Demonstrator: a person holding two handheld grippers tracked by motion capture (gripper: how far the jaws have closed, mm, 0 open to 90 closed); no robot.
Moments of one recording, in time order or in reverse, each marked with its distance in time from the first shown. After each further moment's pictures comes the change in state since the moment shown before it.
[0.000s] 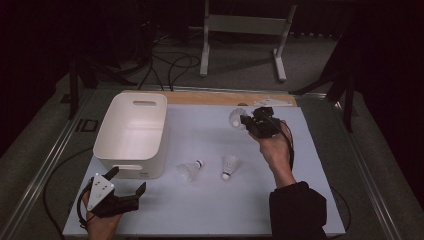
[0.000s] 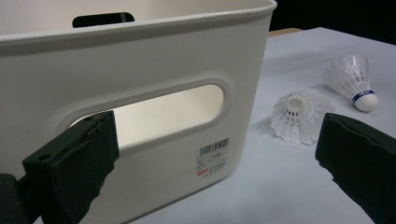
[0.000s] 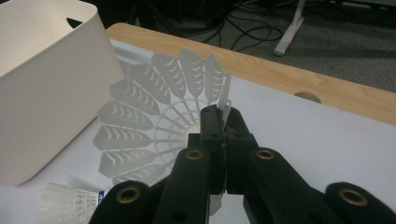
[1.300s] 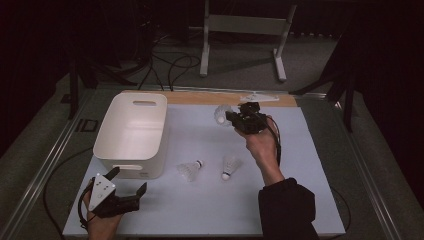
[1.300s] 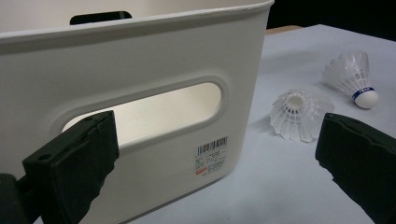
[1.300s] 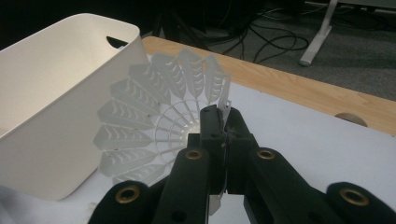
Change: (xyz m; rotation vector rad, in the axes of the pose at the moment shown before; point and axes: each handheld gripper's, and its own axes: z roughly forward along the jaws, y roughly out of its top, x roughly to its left) left arm -0.002 0.000 0.001 0.008 -0.001 0.013; right arm 0.028 0.018 0.014 -0.030 0.086 0.002
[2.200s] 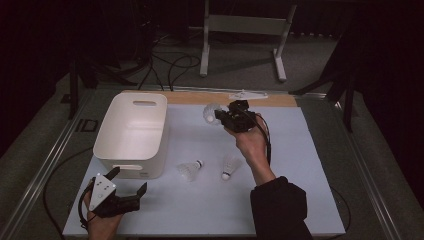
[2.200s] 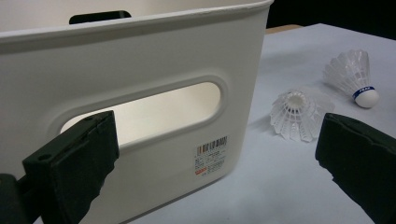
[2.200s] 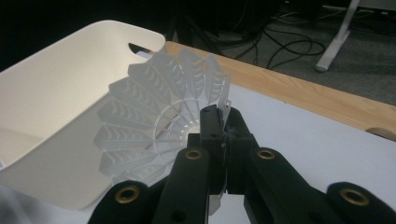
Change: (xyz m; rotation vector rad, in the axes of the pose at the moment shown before) left arm 0.000 0.000 0.000 0.003 0.000 0.003; right arm 0.022 0.010 0.013 -0.010 0.050 -0.008
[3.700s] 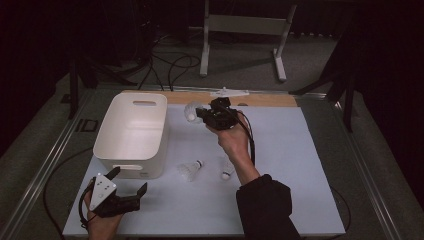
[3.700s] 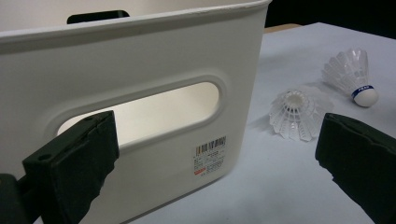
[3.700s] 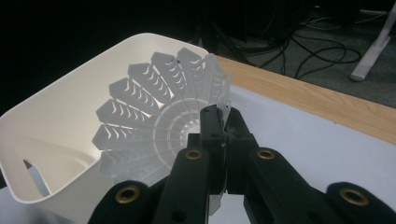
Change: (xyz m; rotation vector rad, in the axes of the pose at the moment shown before) left arm 0.000 0.000 0.000 0.001 -0.005 0.002; right arm 0.031 0.013 0.027 -0.022 0.092 0.005
